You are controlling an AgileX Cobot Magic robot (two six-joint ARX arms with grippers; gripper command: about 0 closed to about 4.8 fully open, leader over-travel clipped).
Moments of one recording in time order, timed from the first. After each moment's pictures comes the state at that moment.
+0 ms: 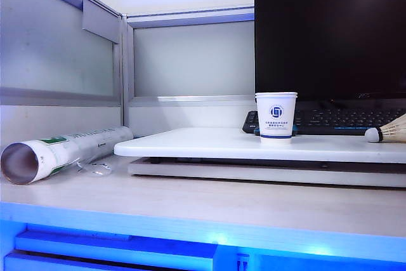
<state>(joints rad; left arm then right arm) -0.02 0.01 0.04 -0.24 0.73 -0.04 -0.28 1.39 0.59 0.47 -0.37 0.24</state>
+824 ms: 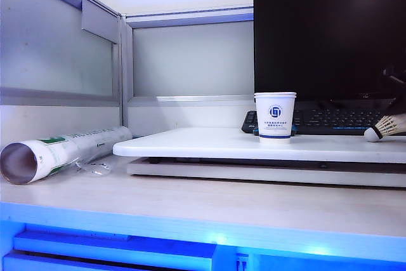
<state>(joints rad) -0.02 0.00 0.04 -0.24 0.73 -0.04 -0.28 1.77 0.88 0.52 -0.53 0.25</state>
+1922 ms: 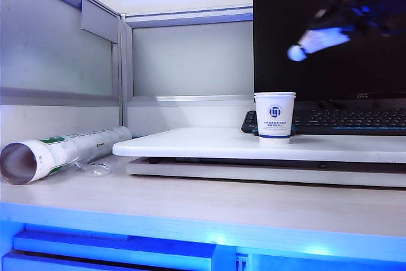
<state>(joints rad) -0.02 0.00 0.04 -0.24 0.73 -0.04 0.03 1.44 0.88 0.51 -0.63 0.27</state>
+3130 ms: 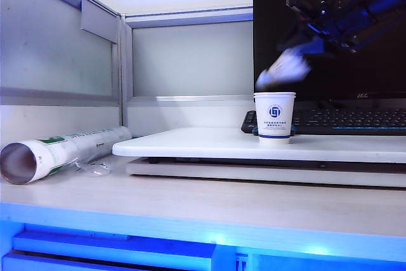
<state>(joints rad) -0.02 0.00 0.04 -0.24 0.73 -0.04 0.15 1.58 1.02 0.37 -0.47 0.21</state>
